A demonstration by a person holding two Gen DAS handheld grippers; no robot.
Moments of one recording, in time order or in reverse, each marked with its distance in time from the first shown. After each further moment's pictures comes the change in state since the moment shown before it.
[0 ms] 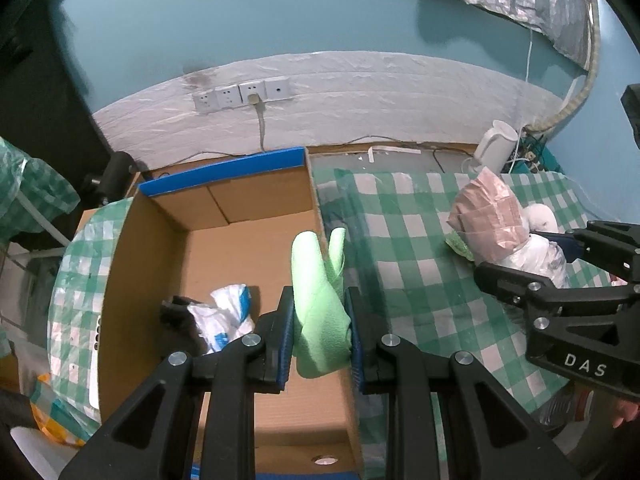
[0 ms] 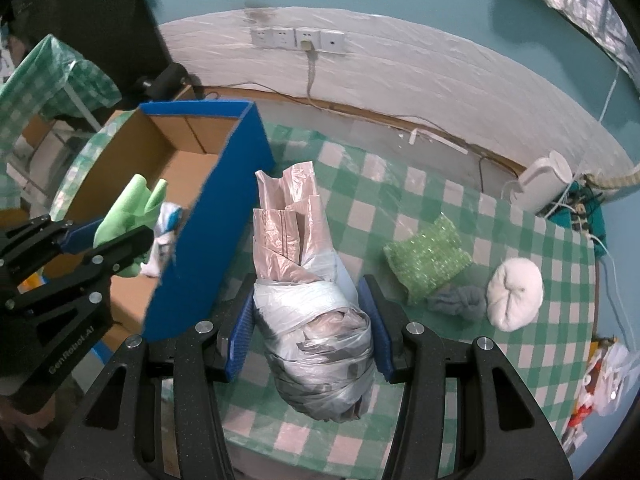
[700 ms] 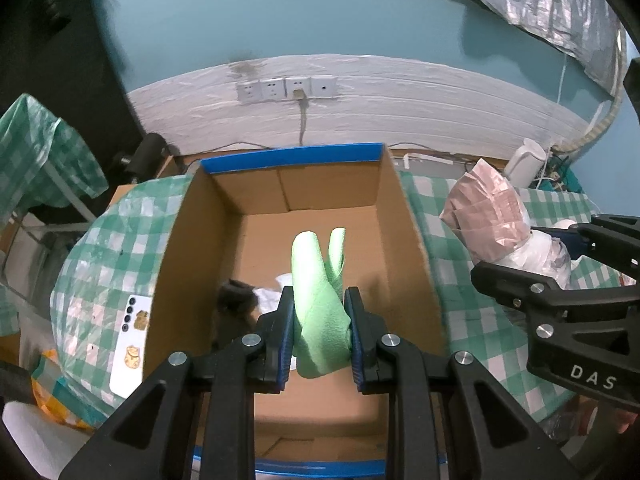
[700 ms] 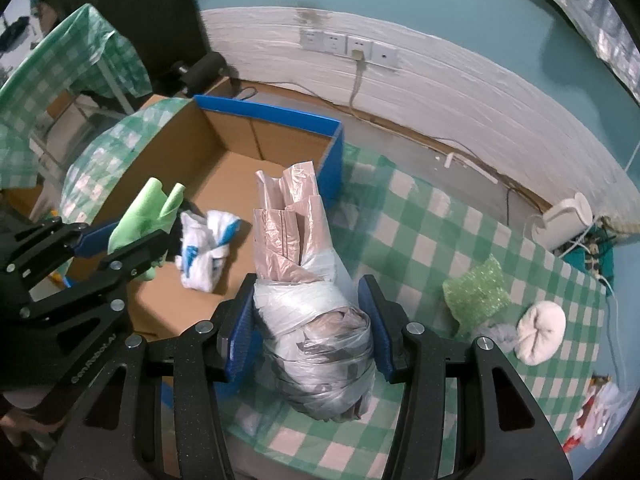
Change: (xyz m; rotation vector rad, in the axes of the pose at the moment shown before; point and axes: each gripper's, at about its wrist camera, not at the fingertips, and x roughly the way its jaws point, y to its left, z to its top) left arm -0.009 0.059 -0.016 -0.085 -0.015 0.057; right arm 0.010 0.072 0.026 -0.119 -0.001 0.038
